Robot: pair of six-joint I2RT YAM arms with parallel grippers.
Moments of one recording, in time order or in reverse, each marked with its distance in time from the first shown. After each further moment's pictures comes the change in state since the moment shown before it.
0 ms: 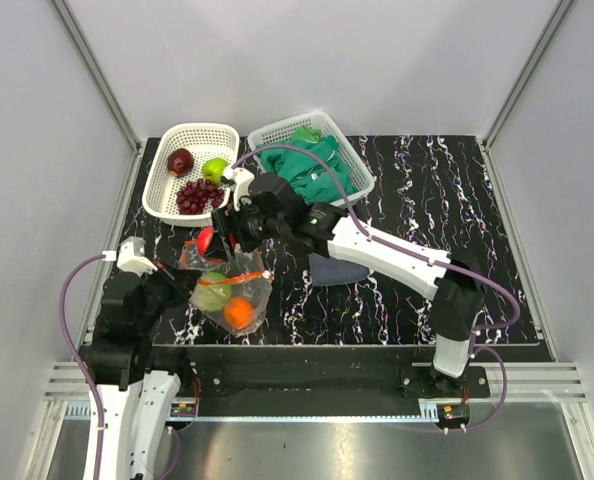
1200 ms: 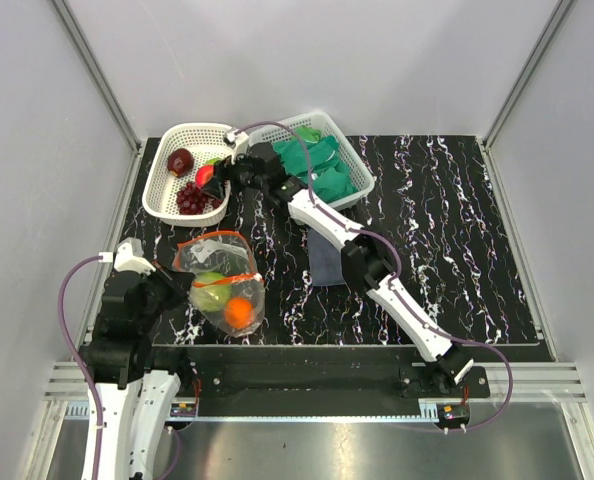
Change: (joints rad) left arm 0.000 0.018 0.018 -0.060 -0.092 0.034; right arm -0.268 0.957 0.980 0.254 -0.121 -0.188
